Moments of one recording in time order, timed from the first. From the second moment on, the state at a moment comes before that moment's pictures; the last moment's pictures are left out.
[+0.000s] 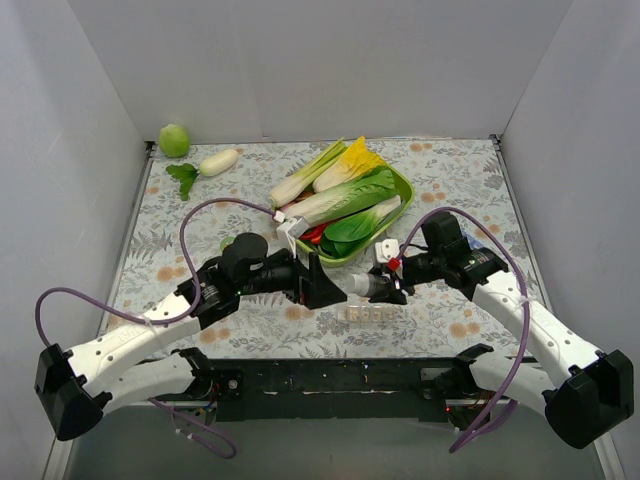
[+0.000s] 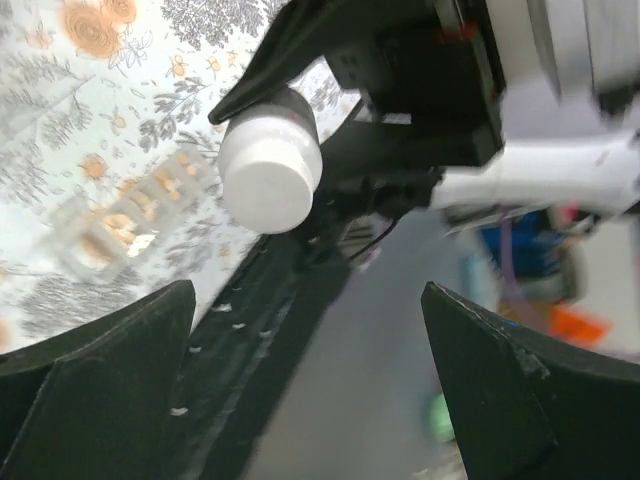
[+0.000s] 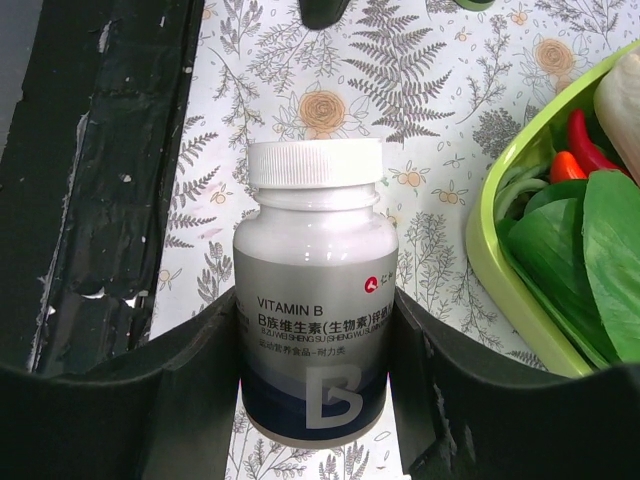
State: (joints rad) left arm -0.88 0.97 0.78 -0.13 0.38 -0.84; right arm 0.52 1.02 0.80 -0.60 -0.93 -0.84
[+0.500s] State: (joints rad) left arm -0.93 0.98 0.60 0.19 0.45 0.19; right arm 0.52 1.03 0.80 -0.64 -0.98 -0.89
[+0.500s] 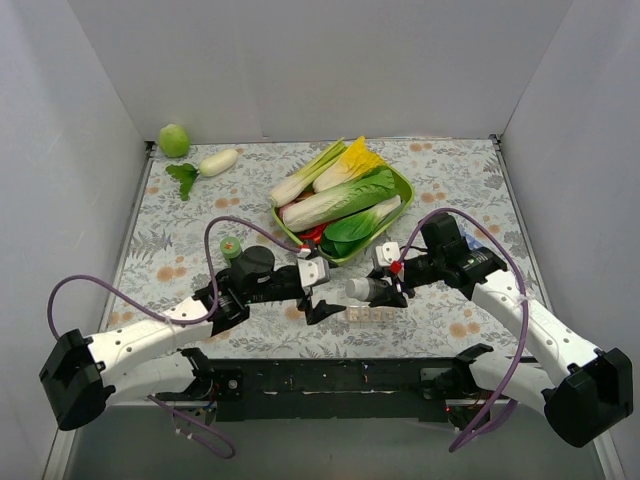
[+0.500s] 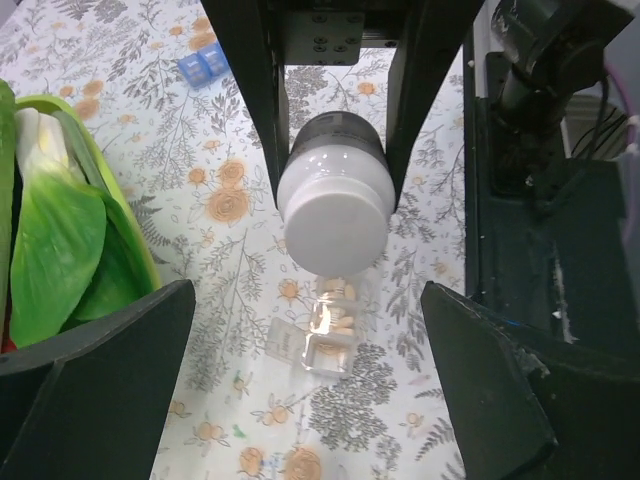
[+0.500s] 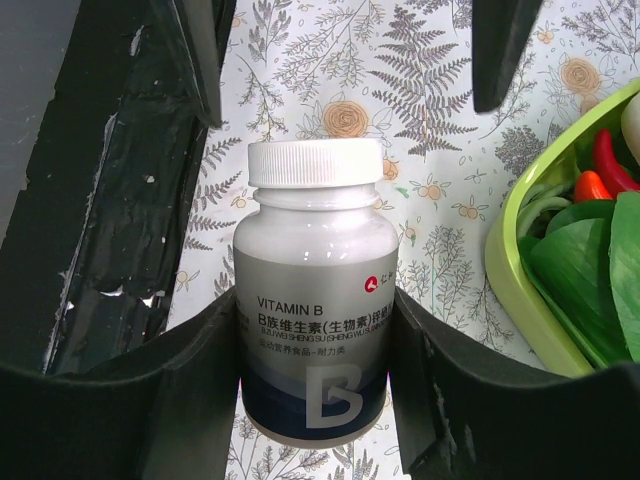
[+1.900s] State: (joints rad) left arm -0.89 1.17 0.71 0.16 0.47 -0.65; right arm 0.52 1.03 0.79 -0.60 -0.98 -0.85
